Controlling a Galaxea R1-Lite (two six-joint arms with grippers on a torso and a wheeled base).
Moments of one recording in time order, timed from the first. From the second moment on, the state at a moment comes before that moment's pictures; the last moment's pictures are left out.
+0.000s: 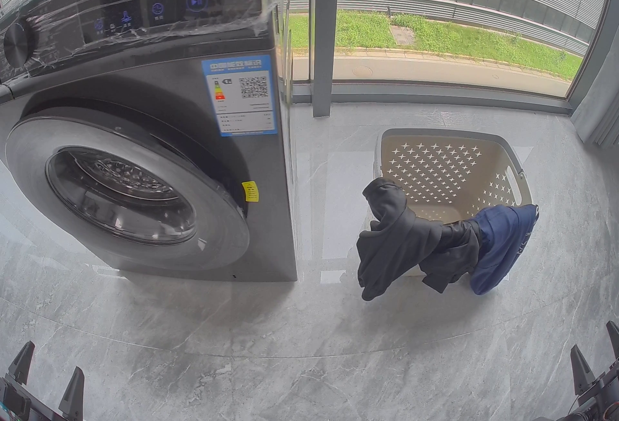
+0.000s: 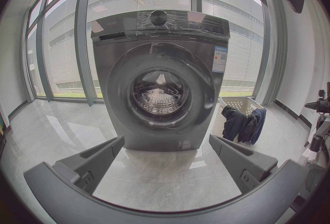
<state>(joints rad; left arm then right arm) 0.00 0.02 -0.02 0.00 -0.01 -0.01 0.01 0.02 -0.02 0.00 0.02 0.01</state>
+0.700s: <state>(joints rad) 0.00 0.02 -0.02 0.00 -0.01 -0.01 0.01 0.02 -0.02 0.00 0.02 0.01</state>
